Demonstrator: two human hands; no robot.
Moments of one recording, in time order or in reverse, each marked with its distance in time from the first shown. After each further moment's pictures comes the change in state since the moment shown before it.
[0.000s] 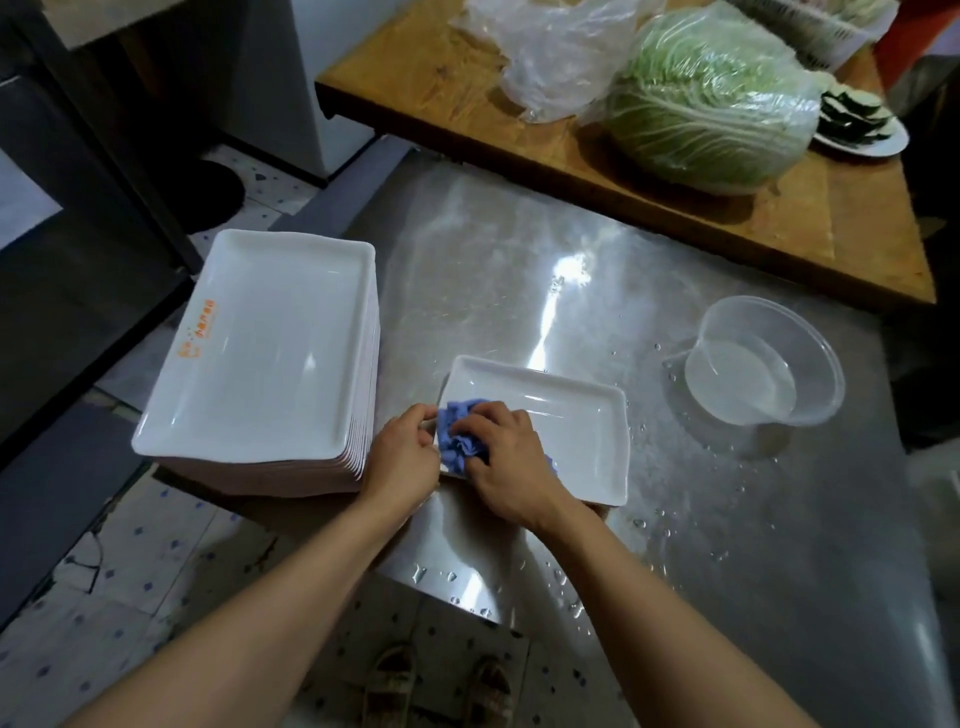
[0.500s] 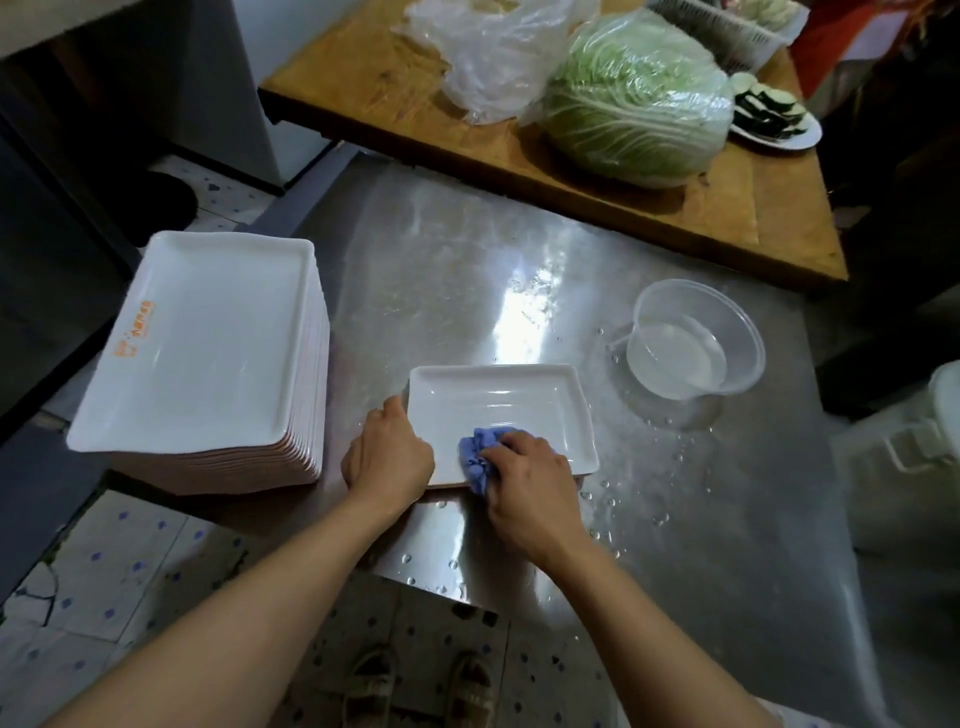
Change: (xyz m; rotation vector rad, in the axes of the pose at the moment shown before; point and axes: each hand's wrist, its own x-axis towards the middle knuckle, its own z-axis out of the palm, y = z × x) left_hand -0.016 0.023 0.025 0.416 -0.008 0.028; right_hand -0.067 0.030 -0.019 -0.247 0.162 0.108
